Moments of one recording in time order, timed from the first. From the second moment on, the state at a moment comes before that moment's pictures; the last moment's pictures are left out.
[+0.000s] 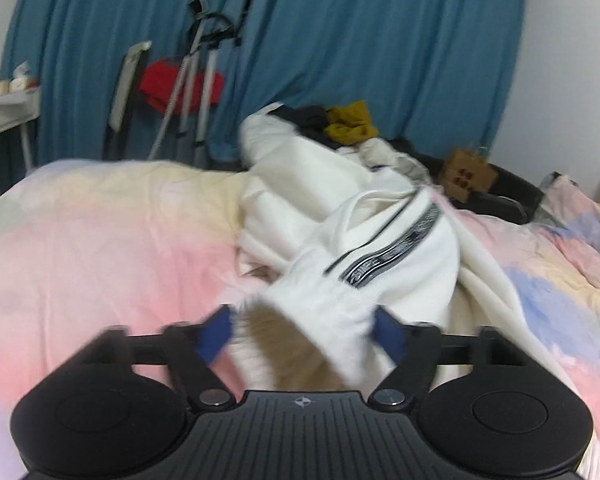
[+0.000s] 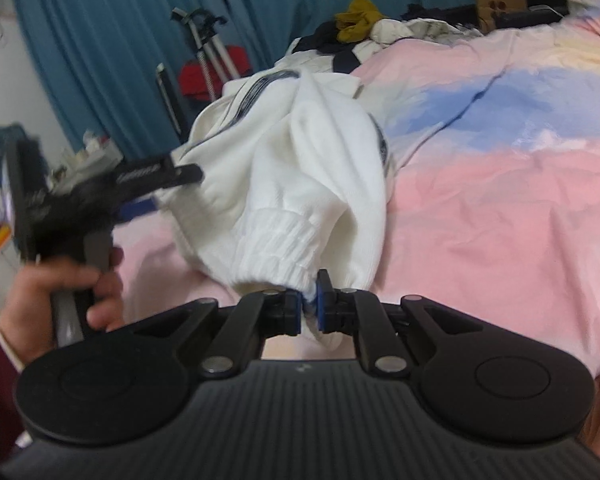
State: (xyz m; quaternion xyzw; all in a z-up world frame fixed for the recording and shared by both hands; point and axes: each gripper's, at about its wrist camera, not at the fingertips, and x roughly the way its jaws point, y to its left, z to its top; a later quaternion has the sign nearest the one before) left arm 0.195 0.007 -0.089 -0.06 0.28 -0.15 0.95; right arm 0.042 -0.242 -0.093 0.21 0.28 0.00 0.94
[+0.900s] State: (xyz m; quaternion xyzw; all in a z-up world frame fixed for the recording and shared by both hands) left arm 0.372 0.312 0.006 -0.10 0.28 0.08 0.95; right arm 0.187 0.045 -0.078 0.24 0.29 0.31 0.87
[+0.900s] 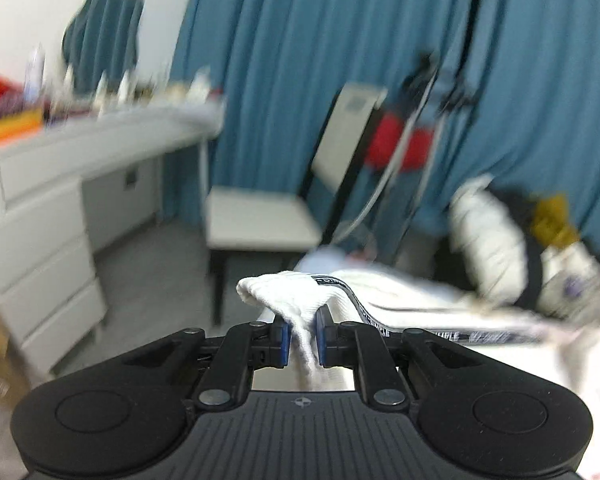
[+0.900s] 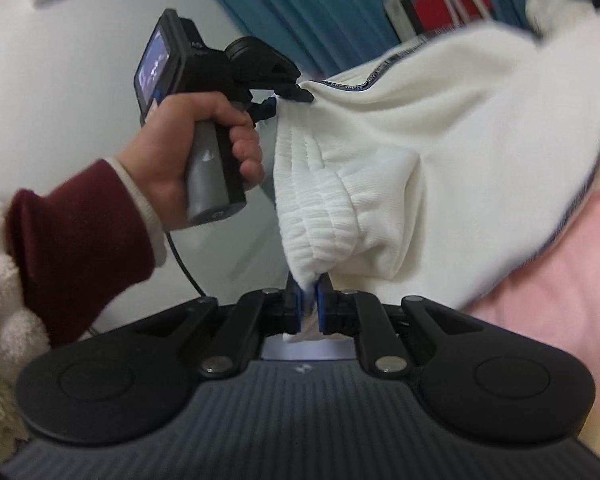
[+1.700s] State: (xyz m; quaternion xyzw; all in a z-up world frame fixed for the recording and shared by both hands) left arm 0.200 0.321 0.024 -0.11 0.25 0.02 0.96; right arm 0.118 0.014 -0.013 0.13 0.23 0.35 0.90
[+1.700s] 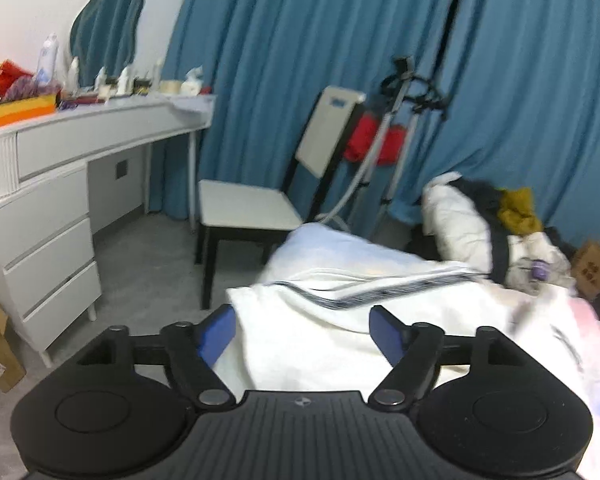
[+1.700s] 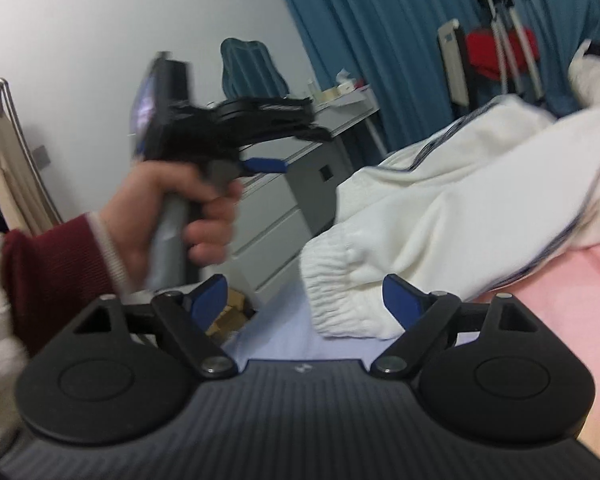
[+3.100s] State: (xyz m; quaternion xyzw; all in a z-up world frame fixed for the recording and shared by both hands) left arm 0.334 -0.097 -0.073 0.18 0.28 -0.09 0.94; right arm 0.158 -0.333 -0.066 0.17 0.21 0.02 0.96
